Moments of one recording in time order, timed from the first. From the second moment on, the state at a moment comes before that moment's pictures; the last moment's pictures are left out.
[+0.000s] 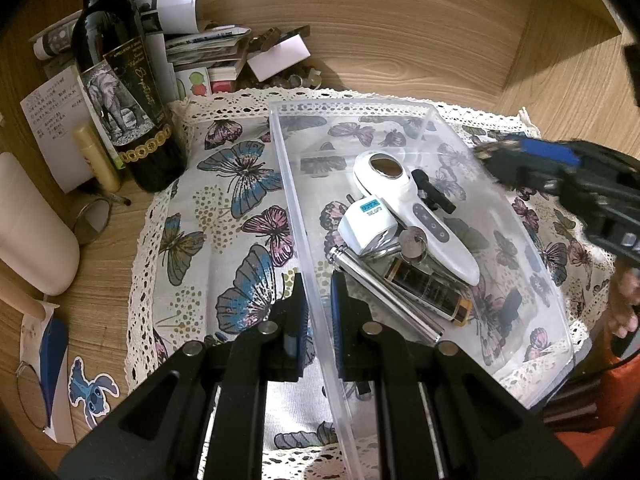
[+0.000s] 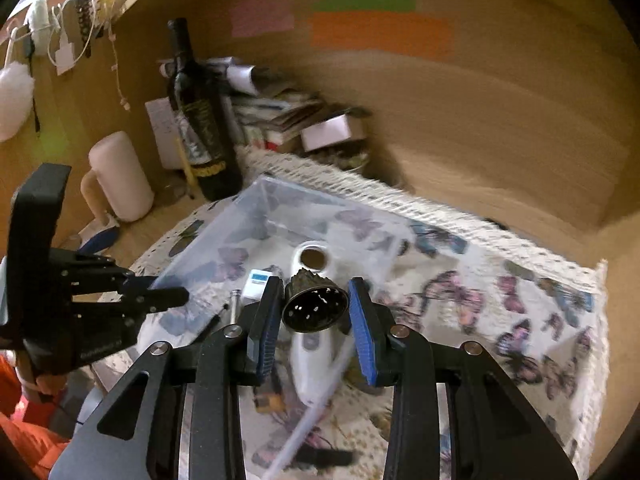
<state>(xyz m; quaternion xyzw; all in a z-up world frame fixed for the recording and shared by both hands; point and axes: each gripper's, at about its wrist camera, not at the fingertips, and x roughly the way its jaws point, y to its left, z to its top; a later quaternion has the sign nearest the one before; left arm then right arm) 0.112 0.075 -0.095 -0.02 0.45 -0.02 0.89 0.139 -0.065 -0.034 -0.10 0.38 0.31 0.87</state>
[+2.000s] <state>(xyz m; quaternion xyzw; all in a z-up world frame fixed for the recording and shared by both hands) 0.111 0.073 -0.095 -0.03 0.45 -0.03 0.89 0.091 -0.125 -0.119 -0.14 0.48 0.26 0.83</state>
